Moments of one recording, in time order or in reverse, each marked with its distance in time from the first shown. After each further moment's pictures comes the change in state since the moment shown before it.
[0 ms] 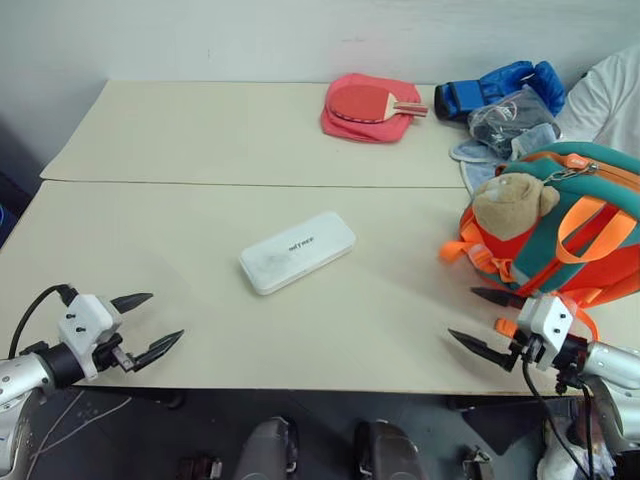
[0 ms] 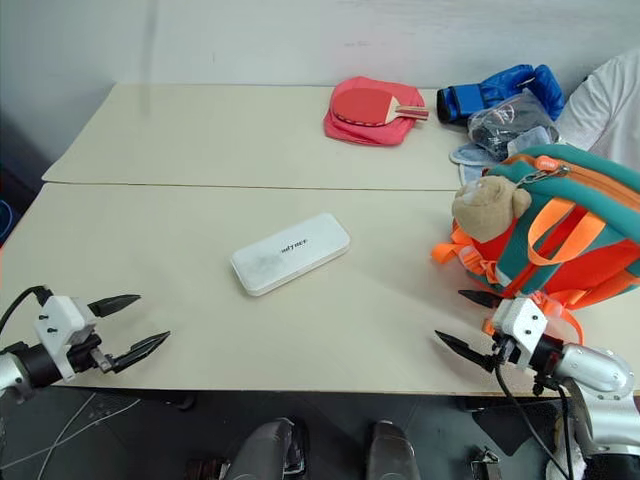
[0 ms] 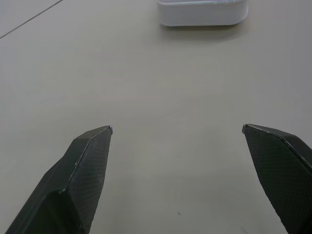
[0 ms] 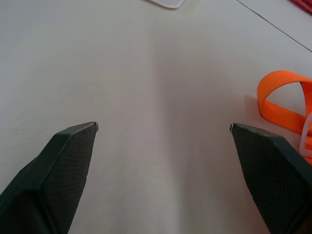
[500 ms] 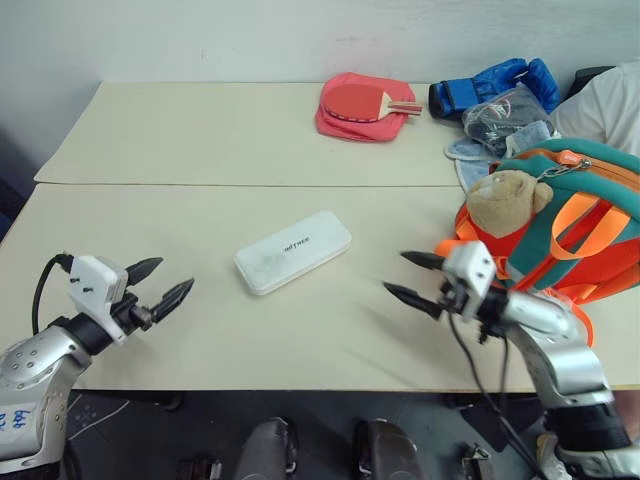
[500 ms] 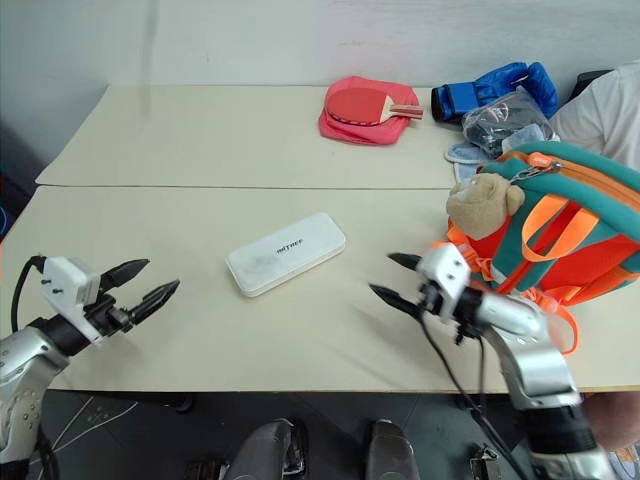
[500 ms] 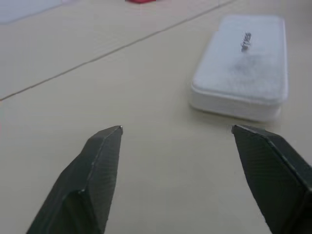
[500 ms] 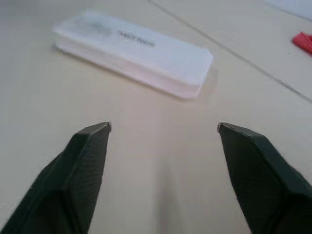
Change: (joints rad) left arm -0.166 -0.122 -0.022 -0.168 -0.094 0.303 0.289; right arm -0.319 0.163 0.247 -0.321 -0.017 0.495 -0.271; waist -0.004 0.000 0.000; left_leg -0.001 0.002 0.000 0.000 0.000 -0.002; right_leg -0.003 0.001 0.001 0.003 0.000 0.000
